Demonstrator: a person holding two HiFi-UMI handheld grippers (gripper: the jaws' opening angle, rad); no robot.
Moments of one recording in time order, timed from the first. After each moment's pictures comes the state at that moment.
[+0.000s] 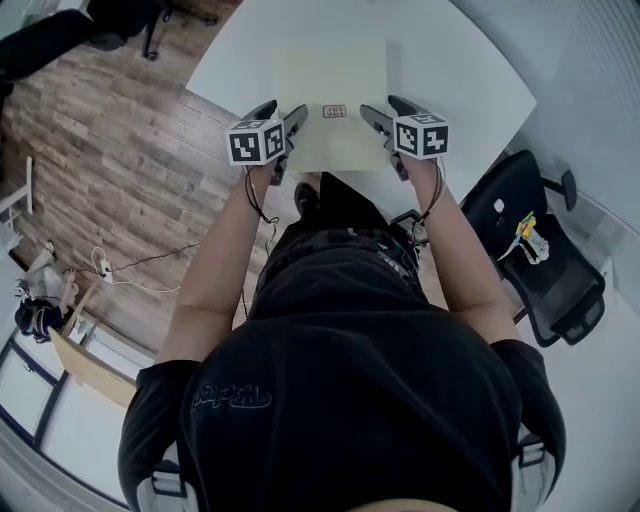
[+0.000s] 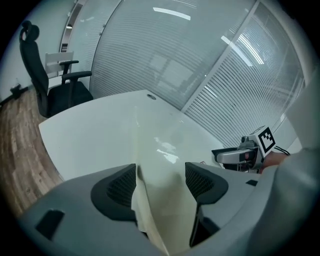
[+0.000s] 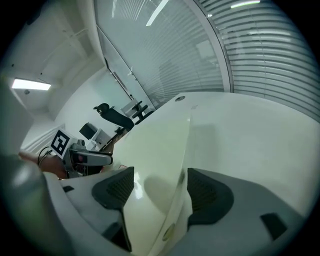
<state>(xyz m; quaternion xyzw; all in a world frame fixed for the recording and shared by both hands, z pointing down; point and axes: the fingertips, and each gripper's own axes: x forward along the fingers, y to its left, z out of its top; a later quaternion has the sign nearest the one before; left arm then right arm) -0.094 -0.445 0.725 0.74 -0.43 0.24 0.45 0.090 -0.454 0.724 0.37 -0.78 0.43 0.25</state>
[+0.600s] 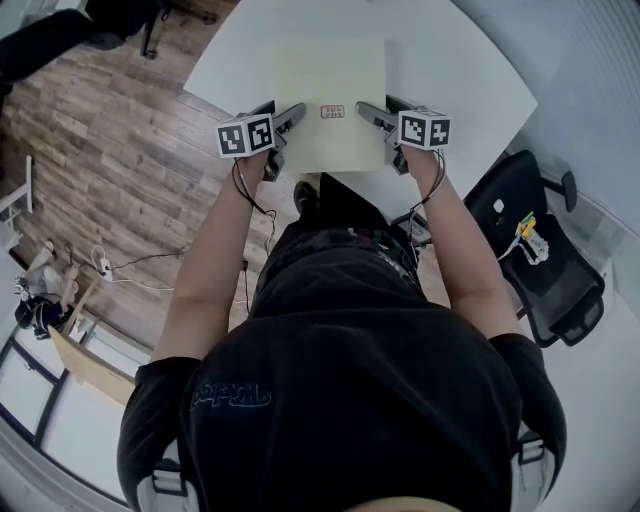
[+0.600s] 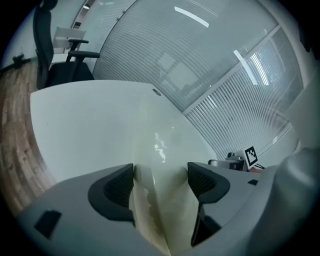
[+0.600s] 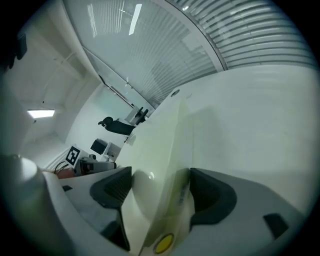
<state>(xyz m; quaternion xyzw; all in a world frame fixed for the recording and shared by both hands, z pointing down) -0.092 -0.452 0.745 0.73 -0.40 0.18 0.52 0.092 -0.462 0.754 0.34 -0.77 0.51 0.18</state>
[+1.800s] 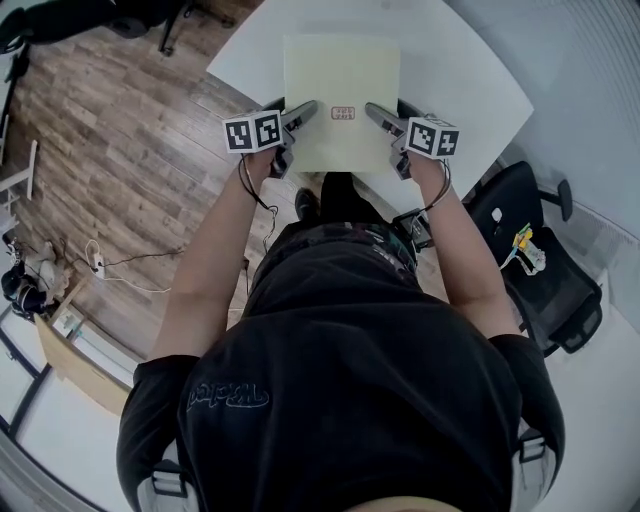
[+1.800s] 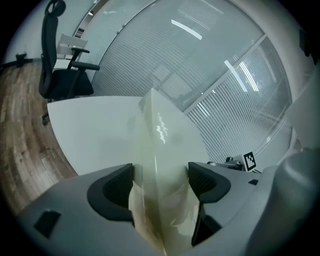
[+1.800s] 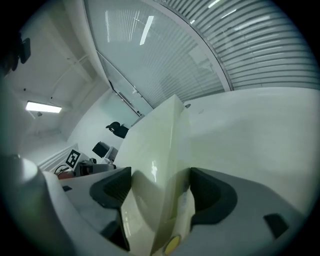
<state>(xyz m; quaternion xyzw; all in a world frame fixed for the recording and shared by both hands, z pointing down) -0.101 -0.425 0.691 0.75 -0.41 0.13 0.50 0.077 -0.437 0.697 0.36 -0.80 0.46 0.14</state>
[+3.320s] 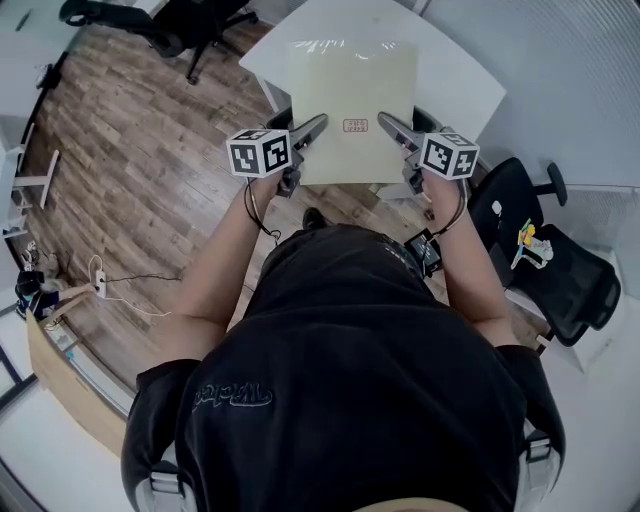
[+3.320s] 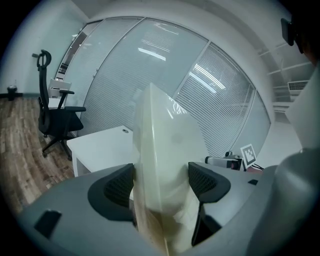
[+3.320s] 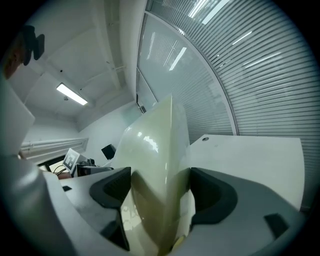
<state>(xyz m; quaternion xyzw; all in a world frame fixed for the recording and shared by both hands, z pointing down) -0.092 -0.230 0.509 0.84 -0.42 0.07 0.34 0.083 -0.250 0.502 0.38 -0.87 0.31 0.07</state>
